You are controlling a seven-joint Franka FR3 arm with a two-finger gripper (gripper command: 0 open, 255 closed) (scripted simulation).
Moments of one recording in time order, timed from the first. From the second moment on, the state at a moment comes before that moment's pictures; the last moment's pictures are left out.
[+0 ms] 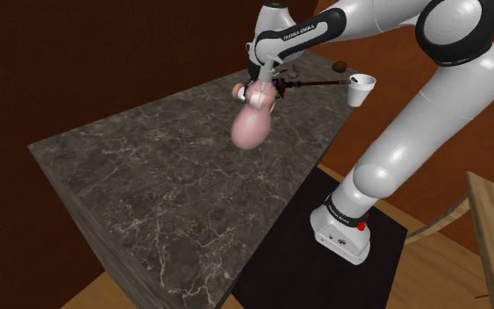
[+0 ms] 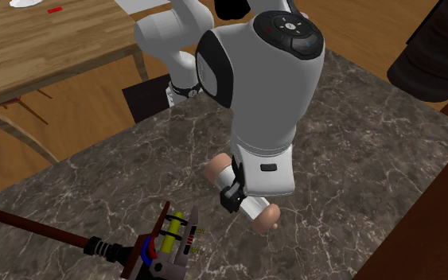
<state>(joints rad) 0.00 -0.06 -0.10 -2.27 -0.14 2.31 -0.33</state>
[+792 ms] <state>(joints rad) 0.00 -0.07 -0.10 -2.25 -0.14 2.28 -0.34</state>
